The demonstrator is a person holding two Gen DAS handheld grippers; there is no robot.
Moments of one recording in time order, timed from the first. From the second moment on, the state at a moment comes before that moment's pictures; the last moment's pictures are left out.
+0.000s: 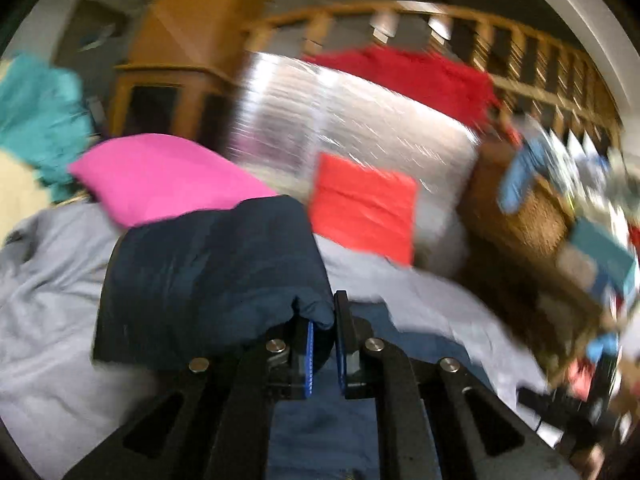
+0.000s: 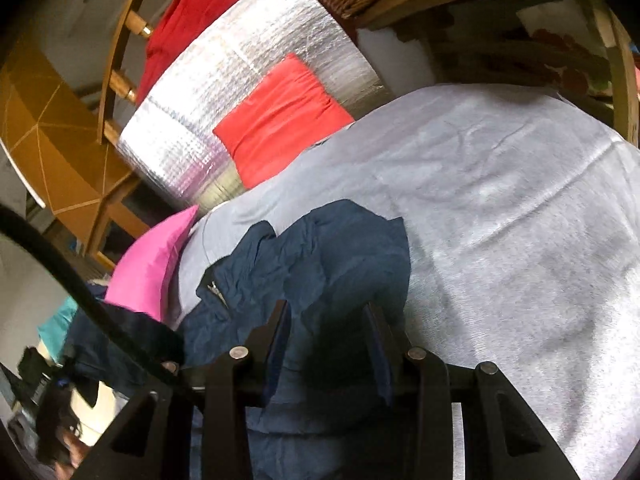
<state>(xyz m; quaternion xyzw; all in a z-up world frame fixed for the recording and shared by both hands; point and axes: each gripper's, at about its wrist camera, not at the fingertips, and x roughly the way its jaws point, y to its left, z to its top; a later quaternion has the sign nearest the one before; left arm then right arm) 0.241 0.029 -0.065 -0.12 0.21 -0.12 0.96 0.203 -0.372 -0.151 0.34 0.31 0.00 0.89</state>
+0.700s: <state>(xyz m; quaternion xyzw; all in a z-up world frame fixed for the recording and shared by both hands) 0.250 0.081 -0.132 -0.28 0.43 -0.20 0.84 0.202 -0.376 -0.149 0.37 0.30 0.01 0.88</state>
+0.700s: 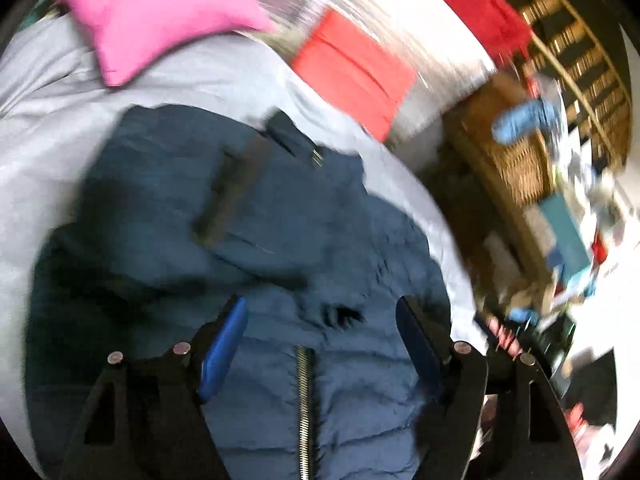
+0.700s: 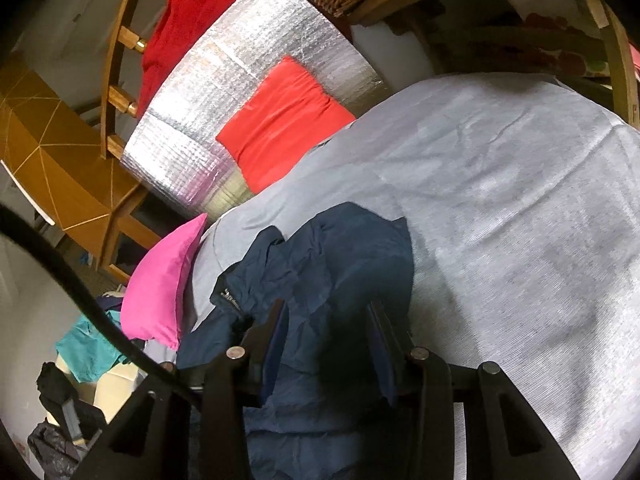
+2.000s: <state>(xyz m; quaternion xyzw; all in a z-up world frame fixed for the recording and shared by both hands) 0.236 -0.074 -0.055 -0.15 0.27 -0.39 0.87 0.204 -0.382 -0.160 0.37 0.32 0.02 0.87</state>
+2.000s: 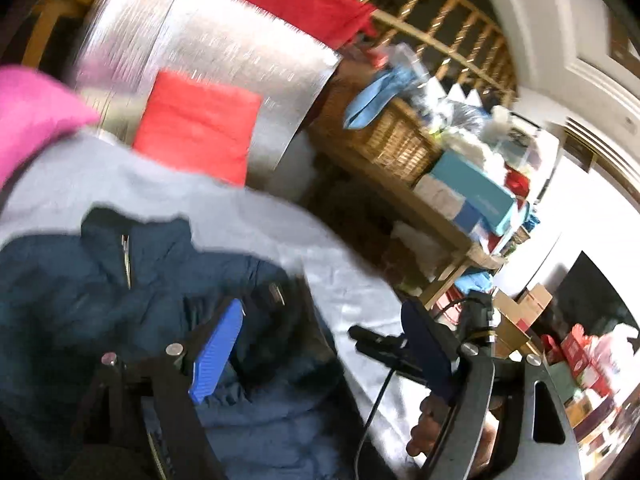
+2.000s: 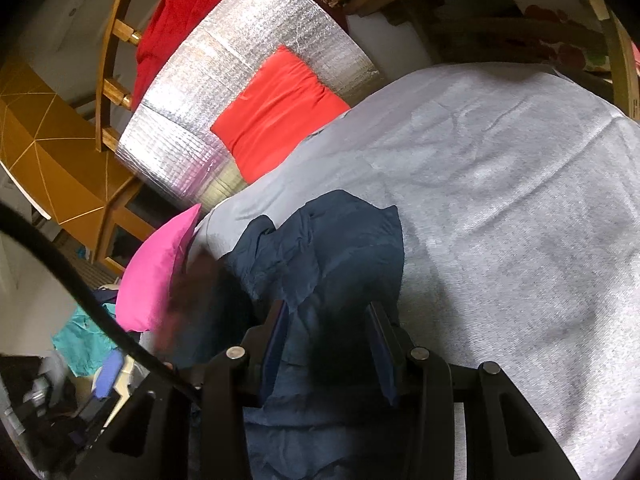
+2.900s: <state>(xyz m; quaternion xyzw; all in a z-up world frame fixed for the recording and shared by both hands) 0.323 0.114 -0.186 -0.14 0.49 0.03 0.86 0.246 -0.319 -0.188 0.33 0.38 0.08 0.86</state>
